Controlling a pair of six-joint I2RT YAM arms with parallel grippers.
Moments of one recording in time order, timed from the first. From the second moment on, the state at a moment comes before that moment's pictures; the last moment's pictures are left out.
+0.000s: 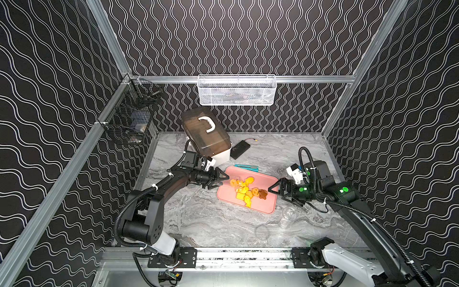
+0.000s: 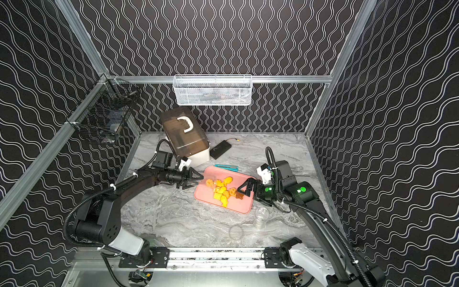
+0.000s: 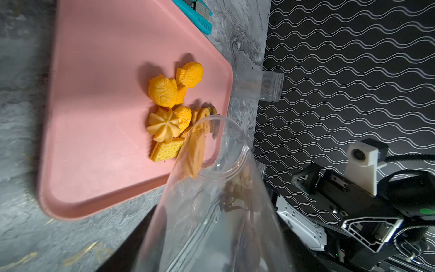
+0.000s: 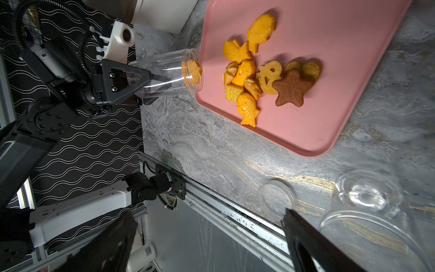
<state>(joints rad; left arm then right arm) -0.15 1.55 0.95 -0.39 0.95 -0.63 0.40 0.98 1.00 -0.93 -0.53 0.69</state>
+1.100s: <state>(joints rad) -0.20 1.37 1.07 -0.65 0.80 -0.53 0.40 0.95 0.99 -0.94 -0.48 0.68</state>
